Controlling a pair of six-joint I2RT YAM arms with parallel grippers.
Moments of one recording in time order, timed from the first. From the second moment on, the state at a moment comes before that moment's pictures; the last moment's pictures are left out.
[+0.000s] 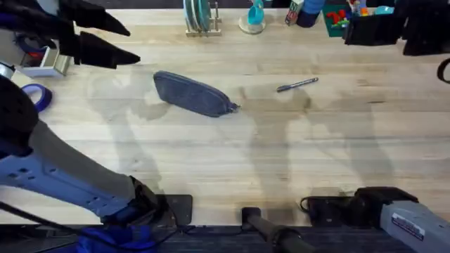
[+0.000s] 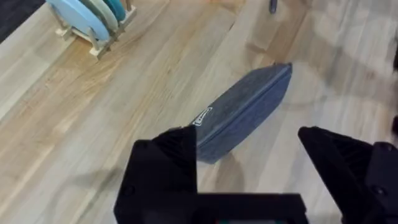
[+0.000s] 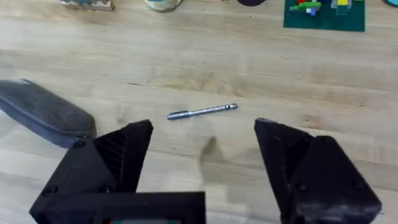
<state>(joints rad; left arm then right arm) 0.54 1.87 1.76 -1.69 0.92 1.61 0.00 1.04 1.22 -0.91 -0.16 -0.01</state>
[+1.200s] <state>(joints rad) 0.54 2.10 1.77 -1.54 0.94 1.91 0.00 1.04 1.22 -0.96 -0.16 0.02</state>
